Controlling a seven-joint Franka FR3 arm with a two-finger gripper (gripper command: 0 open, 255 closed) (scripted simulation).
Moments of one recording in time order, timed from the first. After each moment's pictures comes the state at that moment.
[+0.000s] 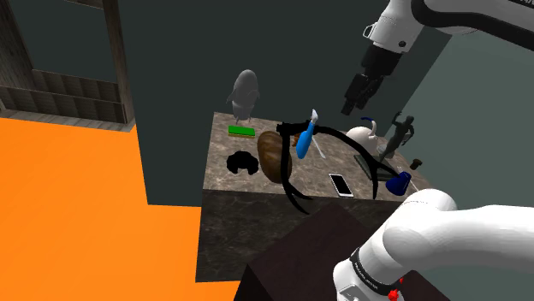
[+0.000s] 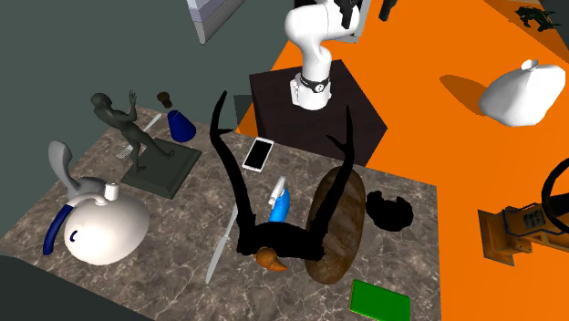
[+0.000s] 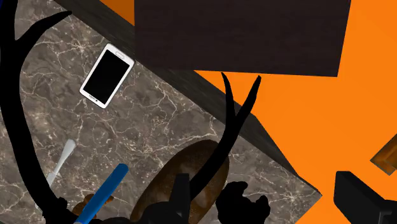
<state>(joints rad) -0.02 -0.83 -0.05 -2.28 -0.03 1.47 -0.14</state>
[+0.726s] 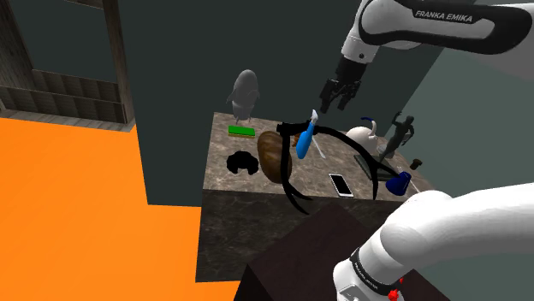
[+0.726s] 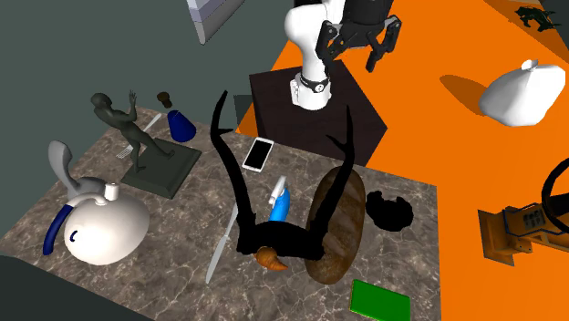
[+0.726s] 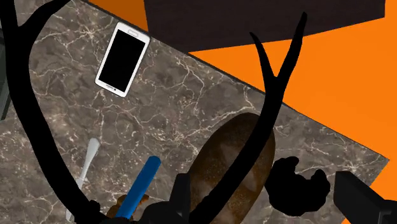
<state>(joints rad) -0.09 -0.57 -0.11 -2.25 -0.07 1.68 -0.09</state>
